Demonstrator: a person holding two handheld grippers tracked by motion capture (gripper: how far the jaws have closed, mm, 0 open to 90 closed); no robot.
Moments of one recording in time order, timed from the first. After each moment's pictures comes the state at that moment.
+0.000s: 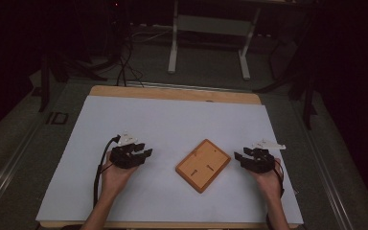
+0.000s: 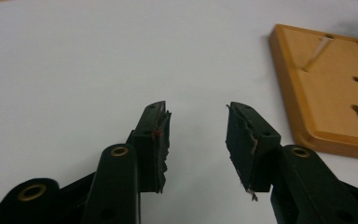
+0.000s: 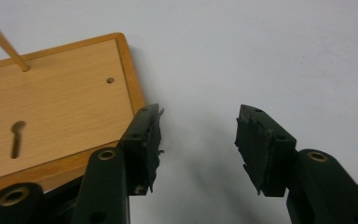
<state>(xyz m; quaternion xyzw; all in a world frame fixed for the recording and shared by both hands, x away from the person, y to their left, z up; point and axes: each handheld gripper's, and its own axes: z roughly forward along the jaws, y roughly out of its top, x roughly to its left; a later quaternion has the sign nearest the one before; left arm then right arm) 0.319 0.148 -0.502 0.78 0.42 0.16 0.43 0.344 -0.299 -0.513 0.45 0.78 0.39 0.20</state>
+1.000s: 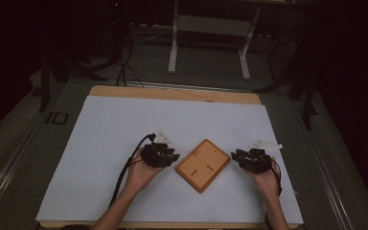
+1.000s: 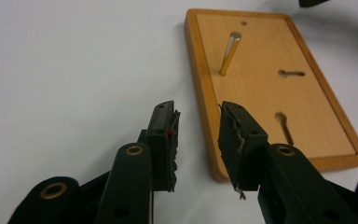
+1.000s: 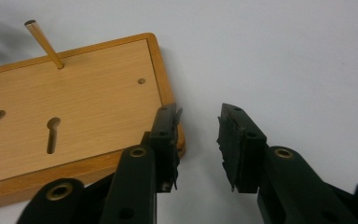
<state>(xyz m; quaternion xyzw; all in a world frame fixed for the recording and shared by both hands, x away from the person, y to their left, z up) 0.338 0.069 -0.496 0.84 0.35 0.10 0.40 0.345 -0.290 -0.513 0.42 0.79 0.41 0.17</state>
